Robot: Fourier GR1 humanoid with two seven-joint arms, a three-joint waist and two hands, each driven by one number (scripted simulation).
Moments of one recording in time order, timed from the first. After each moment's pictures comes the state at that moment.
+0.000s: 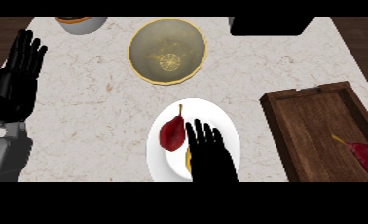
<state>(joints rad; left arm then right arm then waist) -0.24 0.42 0.08 -1.47 0.27 0.15 -0.06 -0.12 -0.01 0.84 -1.77 0.98 0.23 1.00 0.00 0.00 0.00</state>
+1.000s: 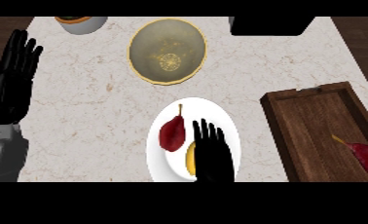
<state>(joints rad) -0.23 0.37 0.16 -1.52 0.21 0.08 0.00 -0.15 -0.01 0.79 -1.53 0.95 0.12 0.97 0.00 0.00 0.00</state>
